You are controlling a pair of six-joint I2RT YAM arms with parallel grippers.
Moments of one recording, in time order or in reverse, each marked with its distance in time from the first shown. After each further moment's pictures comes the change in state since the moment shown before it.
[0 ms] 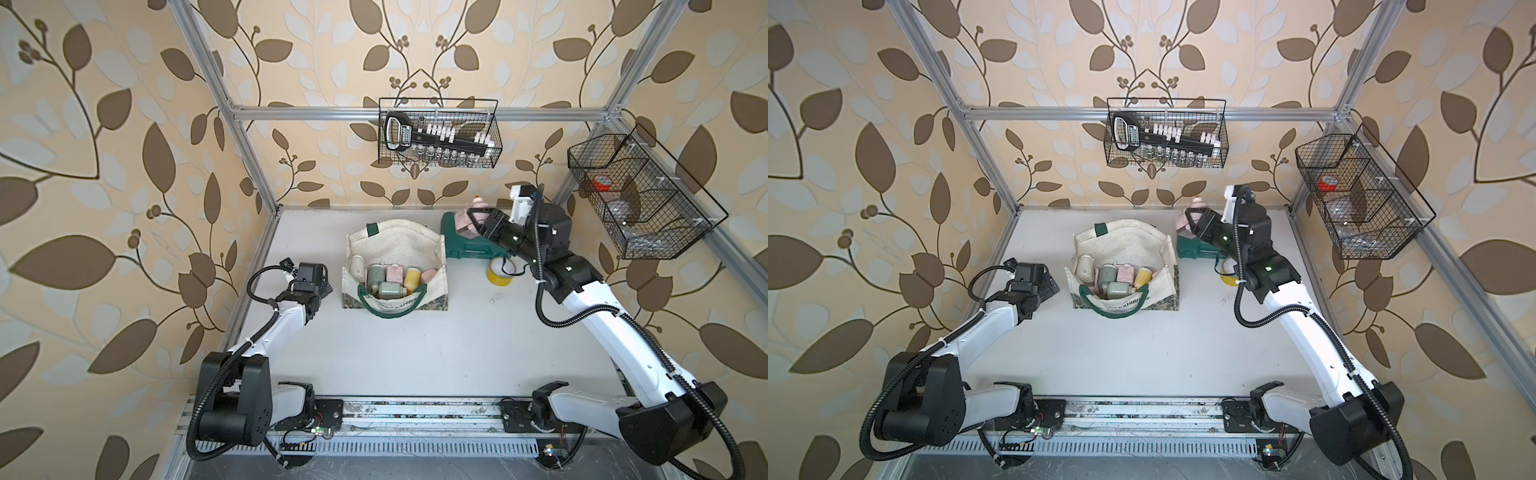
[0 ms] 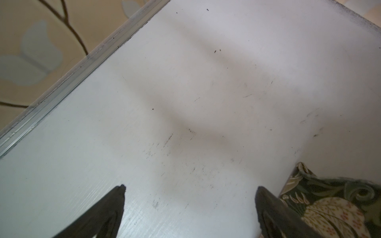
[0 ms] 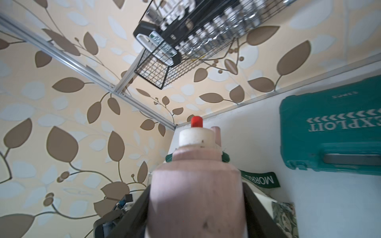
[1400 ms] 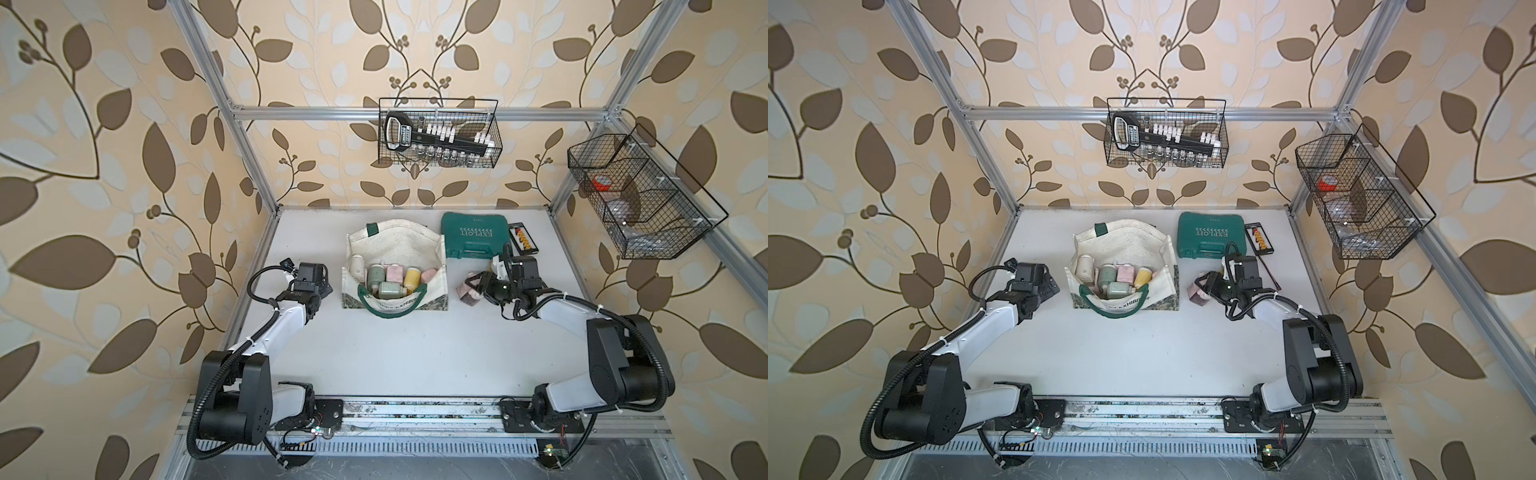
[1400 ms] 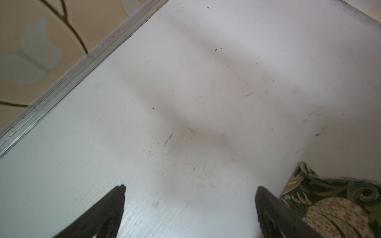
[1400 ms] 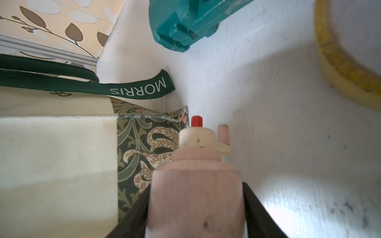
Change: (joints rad) left arm 0.000 0.006 0.000 -0.001 0.000 0.000; right arm -0.175 0.312 -0.523 0.277 -0.305 -0.103
